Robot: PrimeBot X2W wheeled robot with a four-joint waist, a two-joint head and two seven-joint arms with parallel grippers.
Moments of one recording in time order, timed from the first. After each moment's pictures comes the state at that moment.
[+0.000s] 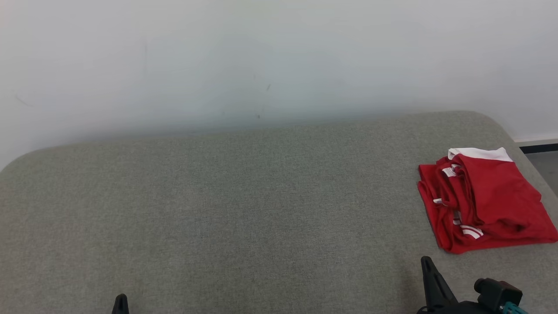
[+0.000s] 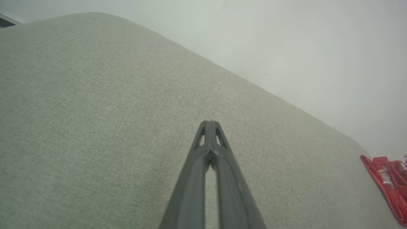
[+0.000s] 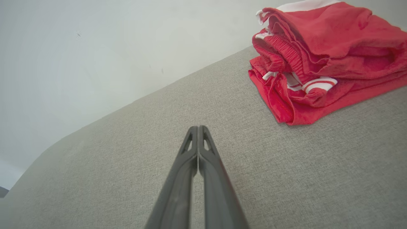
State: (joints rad) left arm 0.10 0.04 0.09 0.23 -0.49 -0.05 -0.18; right arm -0.05 -0.07 0.07 0.41 0.49 0.13 -0.17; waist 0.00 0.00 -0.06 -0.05
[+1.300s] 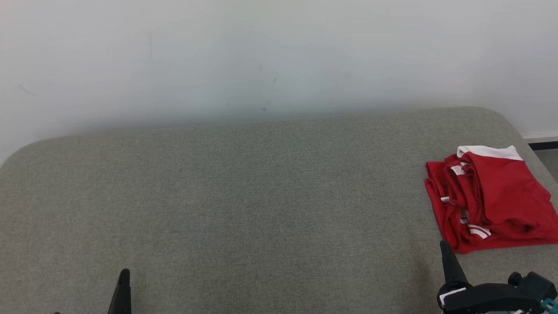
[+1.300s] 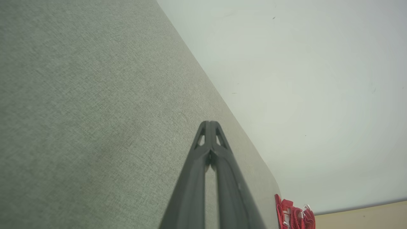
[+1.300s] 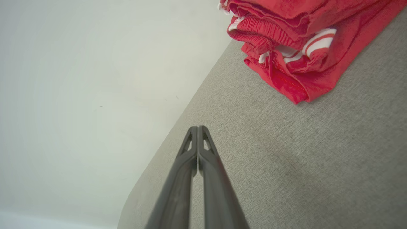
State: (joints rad) left arm 0.01 0.04 0.10 0.23 -1.02 -0.09 -0.04; right arm -0.07 -0.06 -0.02 0.33 1.02 0.13 -0.04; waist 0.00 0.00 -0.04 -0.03
